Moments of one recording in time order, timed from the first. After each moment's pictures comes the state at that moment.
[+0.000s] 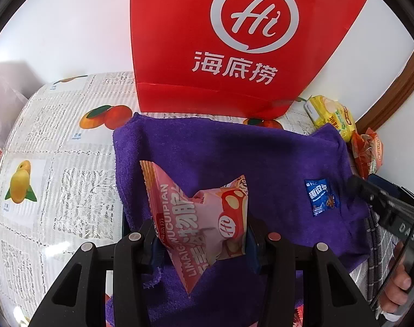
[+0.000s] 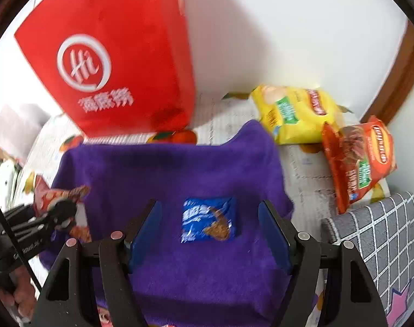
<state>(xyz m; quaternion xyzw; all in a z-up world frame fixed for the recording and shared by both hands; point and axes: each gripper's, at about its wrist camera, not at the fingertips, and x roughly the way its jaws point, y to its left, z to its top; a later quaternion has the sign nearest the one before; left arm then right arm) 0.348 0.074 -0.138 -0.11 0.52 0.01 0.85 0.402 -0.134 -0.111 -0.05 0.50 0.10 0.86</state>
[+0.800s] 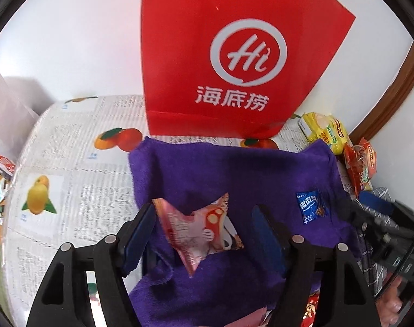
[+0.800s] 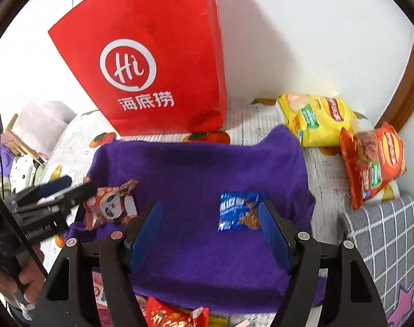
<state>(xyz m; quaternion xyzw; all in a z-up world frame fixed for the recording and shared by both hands) 0.339 0.083 -0.099 -0.11 0.48 0.02 0.87 0.374 -0.117 -0.089 -0.03 0.49 0.15 0.86</state>
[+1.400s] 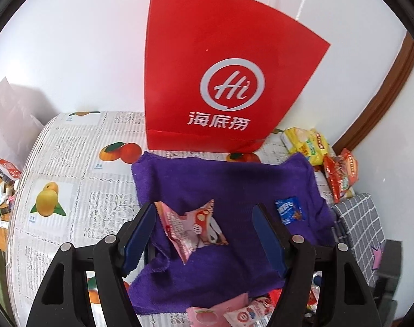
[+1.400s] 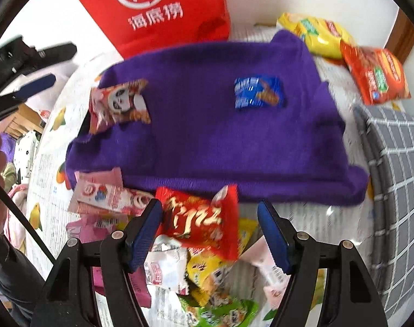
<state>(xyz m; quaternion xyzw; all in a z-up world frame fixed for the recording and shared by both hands) 0.314 0.085 -0.062 -0.12 0.45 -0.01 0.88 0.285 -0.124 -0.143 -0.02 0.59 0.14 0.80</state>
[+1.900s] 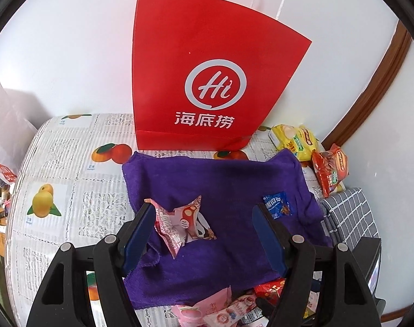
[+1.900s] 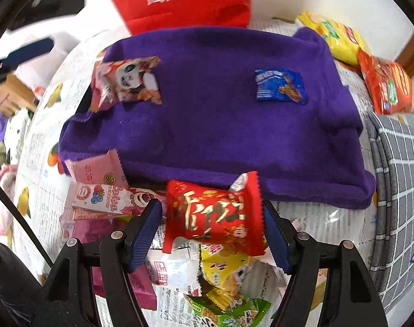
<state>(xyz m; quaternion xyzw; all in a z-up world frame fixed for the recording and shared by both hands) 0.309 0.076 -0.056 -0.12 0.45 -0.03 0.88 0.279 -0.090 -0.154 -0.09 0.60 0.14 0.78</state>
